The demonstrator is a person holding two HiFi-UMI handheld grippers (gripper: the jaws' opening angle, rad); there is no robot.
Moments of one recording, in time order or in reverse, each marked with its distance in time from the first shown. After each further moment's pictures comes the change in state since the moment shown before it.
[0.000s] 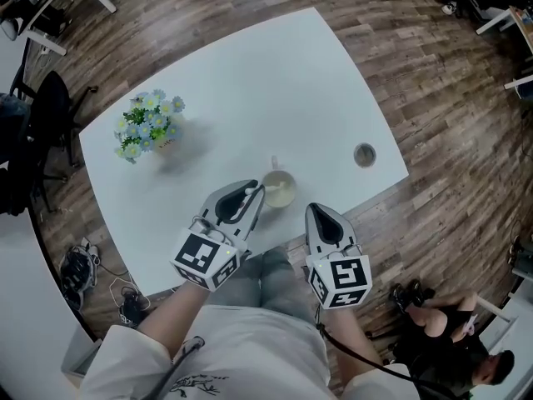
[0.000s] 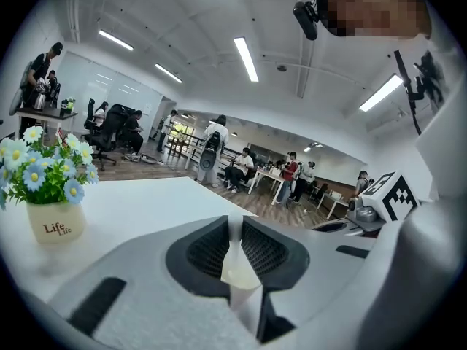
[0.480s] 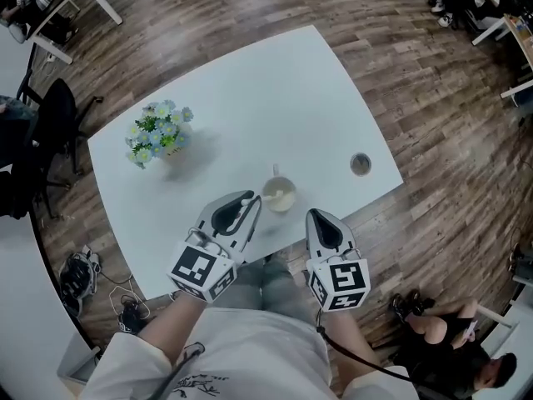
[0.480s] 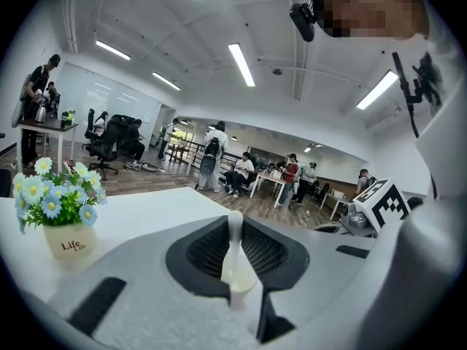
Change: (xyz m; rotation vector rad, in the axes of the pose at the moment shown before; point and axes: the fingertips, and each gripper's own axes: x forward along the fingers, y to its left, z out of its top) left arm -0.026 -0.013 0.029 0.041 -0.030 0.022; right arm -0.013 0.005 0.016 -0.027 -0.035 0.003
